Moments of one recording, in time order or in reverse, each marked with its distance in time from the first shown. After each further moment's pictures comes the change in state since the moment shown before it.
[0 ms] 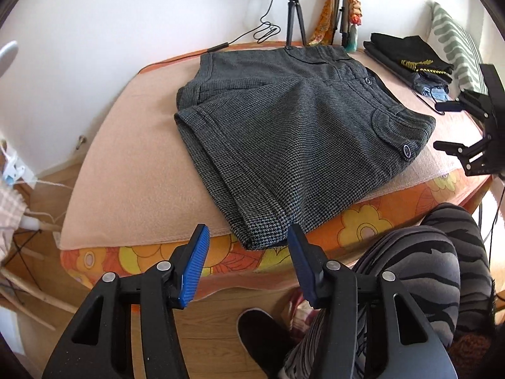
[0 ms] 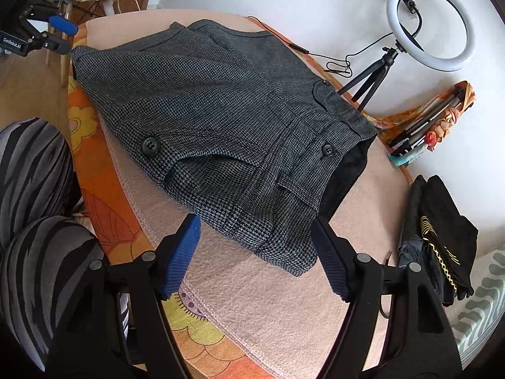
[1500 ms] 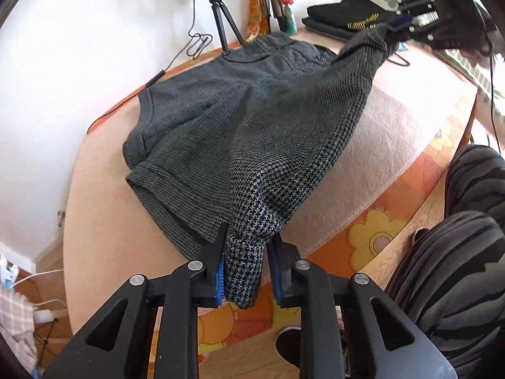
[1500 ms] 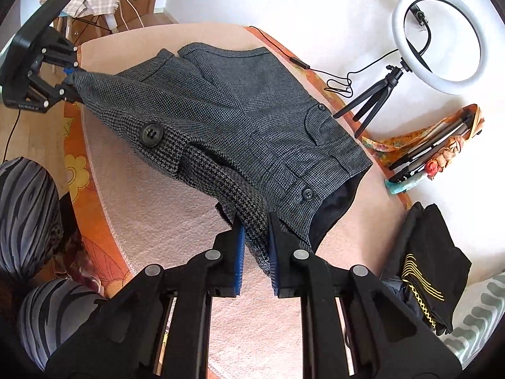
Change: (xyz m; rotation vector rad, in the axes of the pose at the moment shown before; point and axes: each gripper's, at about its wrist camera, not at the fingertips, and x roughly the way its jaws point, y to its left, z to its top) left arm 0.042 -0.002 0.037 0.293 -0.046 -0.100; right arm -0.011 -0.051 0.066 -0.014 0.007 0.056
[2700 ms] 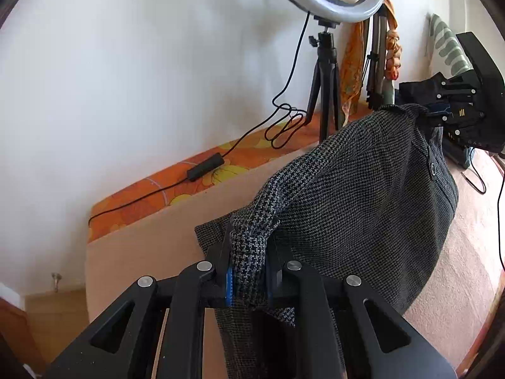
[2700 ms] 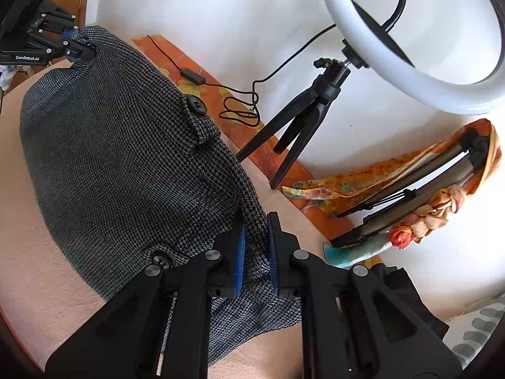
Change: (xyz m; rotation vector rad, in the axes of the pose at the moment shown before) left arm 0.150 0.198 0.219 -0.079 -0.080 -0.028; right arm 0.151 -0.193 0.114 0.131 0.041 -0.138
